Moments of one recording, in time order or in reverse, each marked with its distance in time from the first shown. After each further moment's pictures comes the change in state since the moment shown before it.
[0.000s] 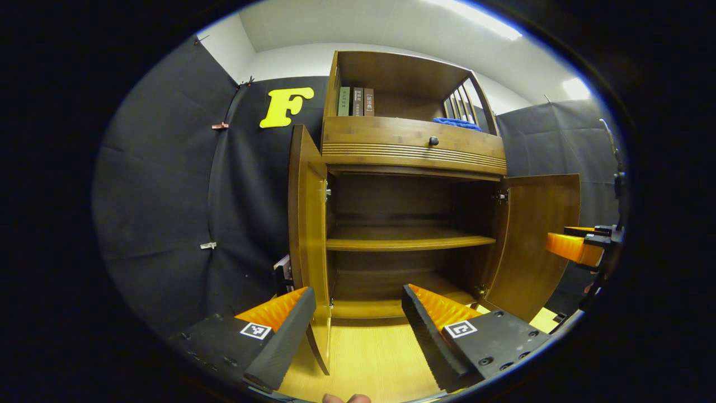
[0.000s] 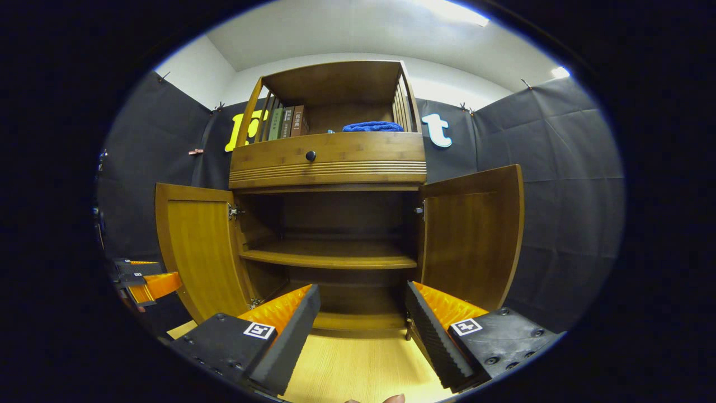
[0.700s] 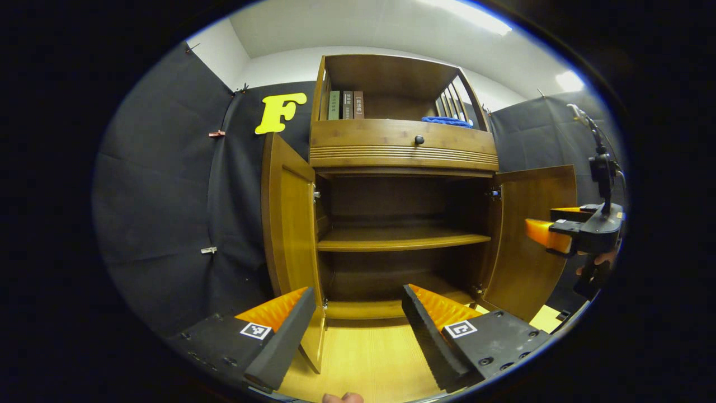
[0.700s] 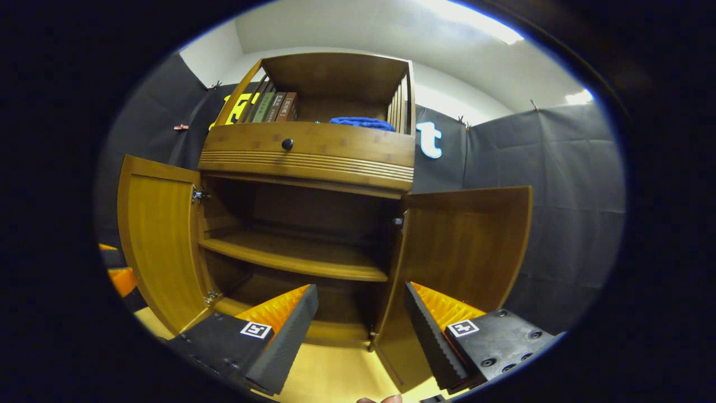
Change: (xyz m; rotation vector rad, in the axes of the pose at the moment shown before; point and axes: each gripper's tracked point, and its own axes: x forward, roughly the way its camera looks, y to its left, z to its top) left arm -0.010 -0.037 -0.006 0.017 -0.015 0.013; right arm 0.054 -0.028 0.004 -0.120 0.008 -0.103
